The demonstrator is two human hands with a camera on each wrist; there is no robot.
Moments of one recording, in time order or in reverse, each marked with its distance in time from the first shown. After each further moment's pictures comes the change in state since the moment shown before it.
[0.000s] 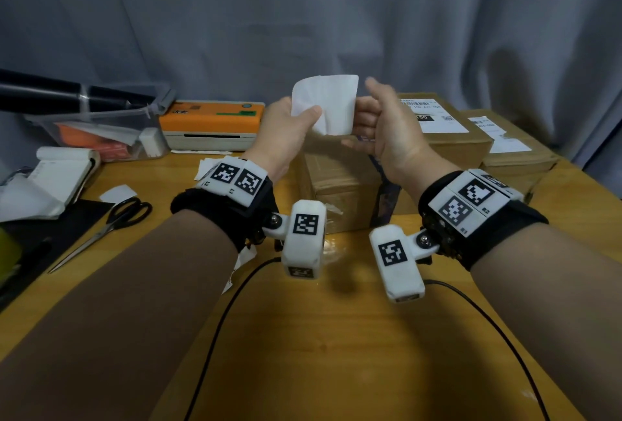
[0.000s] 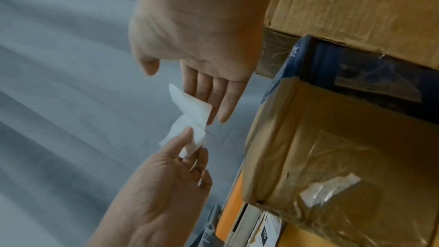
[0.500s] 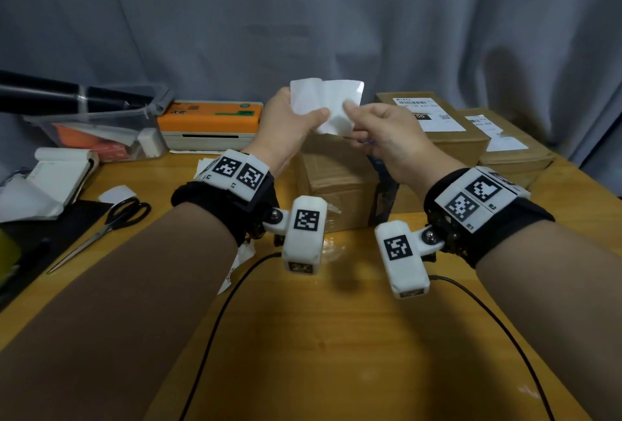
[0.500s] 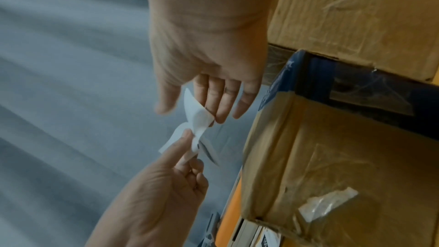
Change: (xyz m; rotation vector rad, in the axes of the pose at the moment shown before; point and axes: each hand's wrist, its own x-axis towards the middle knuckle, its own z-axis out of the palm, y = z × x) left_hand -0.001 0.006 0.002 0.039 0.012 0.025; right_hand -0.004 0.004 -0.012 -0.178 -0.048 -0.063
